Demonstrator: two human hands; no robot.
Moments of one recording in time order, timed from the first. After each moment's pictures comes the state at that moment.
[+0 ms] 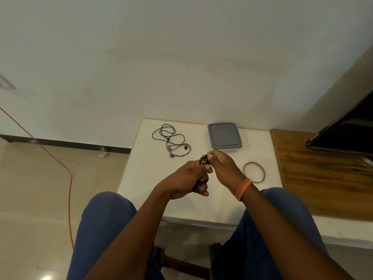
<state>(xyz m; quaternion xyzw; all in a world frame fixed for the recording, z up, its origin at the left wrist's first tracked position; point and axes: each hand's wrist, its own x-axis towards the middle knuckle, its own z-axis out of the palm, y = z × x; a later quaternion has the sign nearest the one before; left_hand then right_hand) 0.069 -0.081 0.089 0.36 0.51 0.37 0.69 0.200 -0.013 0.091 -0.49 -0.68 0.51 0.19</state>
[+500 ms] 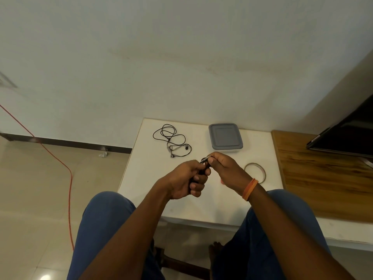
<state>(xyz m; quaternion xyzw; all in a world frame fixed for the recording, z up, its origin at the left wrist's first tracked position) 0.060 -0.079 0.090 0.21 0.44 0.36 0.79 0.212 -0.007 0.088 -0.43 -0.74 0.50 0.14</state>
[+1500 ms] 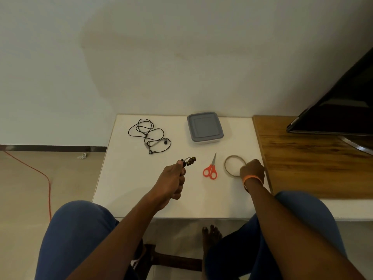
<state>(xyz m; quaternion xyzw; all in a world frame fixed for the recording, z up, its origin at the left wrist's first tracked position) 0.096 -0.076 0.056 0.20 0.63 0.38 0.64 0.326 0.055 -0.026 -0.83 -0.47 0.28 0.08</state>
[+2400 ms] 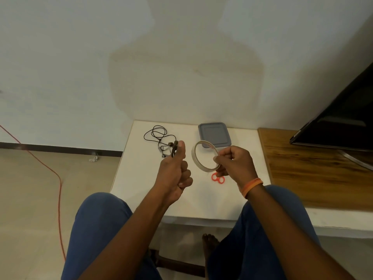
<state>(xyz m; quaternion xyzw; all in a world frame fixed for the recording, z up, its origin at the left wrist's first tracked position) 0.086 -0.098 0.123 0.08 0.51 0.60 0.62 0.241 -0.021 0.126 -0.59 -0.57 0.50 0.28</state>
